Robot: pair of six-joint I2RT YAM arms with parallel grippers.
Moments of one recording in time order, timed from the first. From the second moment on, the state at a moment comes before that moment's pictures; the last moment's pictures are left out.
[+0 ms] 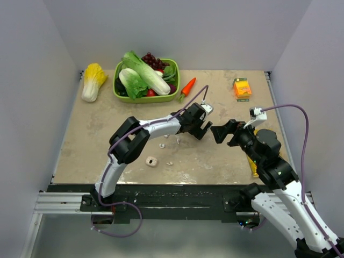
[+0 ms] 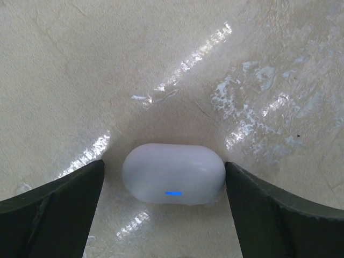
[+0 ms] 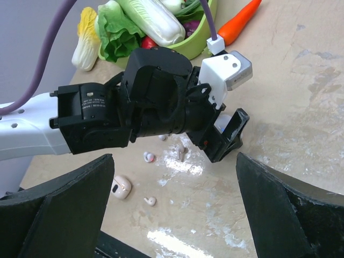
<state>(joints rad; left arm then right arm) -0.86 2.22 1.63 -0.26 -0.08 -0.10 0.48 0.56 0.75 -0.39 0.06 0.51</state>
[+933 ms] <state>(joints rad) -0.88 2.22 1.62 -0.24 -0.13 -0.15 0.48 0.52 0.75 -0.42 0.06 0.52</state>
